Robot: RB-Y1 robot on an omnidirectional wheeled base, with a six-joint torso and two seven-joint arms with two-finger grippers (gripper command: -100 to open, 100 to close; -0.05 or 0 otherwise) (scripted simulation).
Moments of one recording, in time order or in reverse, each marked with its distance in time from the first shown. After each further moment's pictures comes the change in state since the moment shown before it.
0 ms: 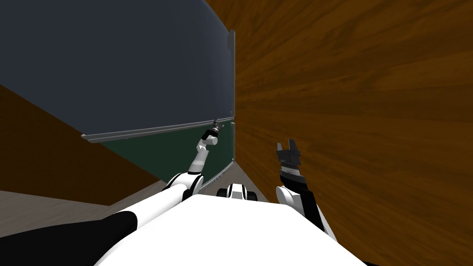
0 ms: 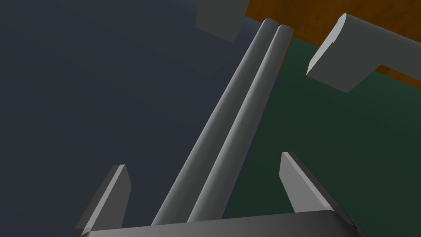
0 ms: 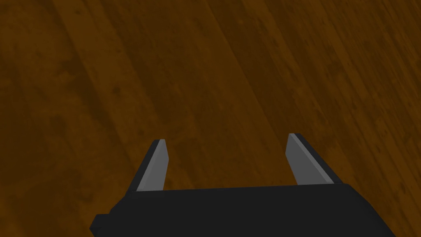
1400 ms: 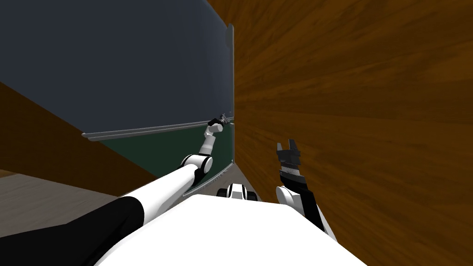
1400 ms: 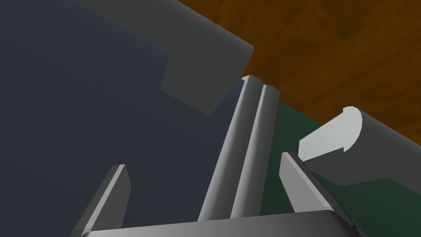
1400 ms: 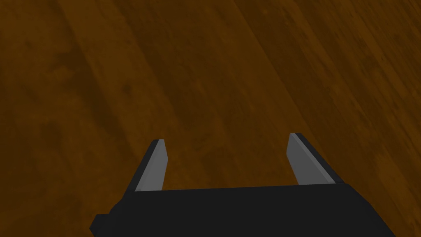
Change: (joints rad) left arm -0.387 -0.047 0.094 0.319 0.034 0.253 0.013; right arm 0.000 0.000 0.000 0.000 0.000 0.000 0.000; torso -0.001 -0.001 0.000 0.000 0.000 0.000
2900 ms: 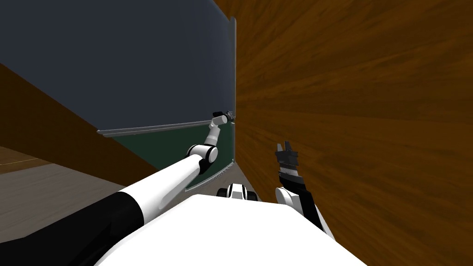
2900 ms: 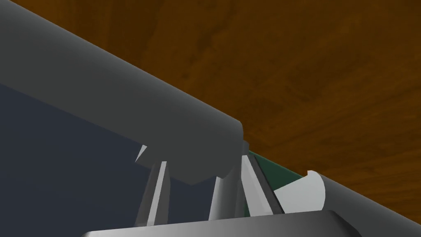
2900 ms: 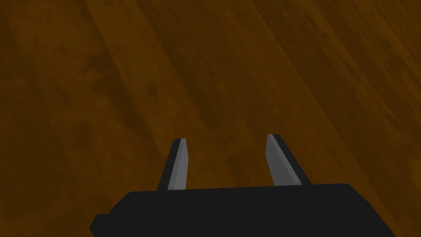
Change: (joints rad) left arm -0.254 -0.048 0.071 0.198 -0.003 0.188 -0.025; right arm 0.016 -0.003 0.017 0.011 0.002 0.006 -0.003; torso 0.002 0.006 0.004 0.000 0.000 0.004
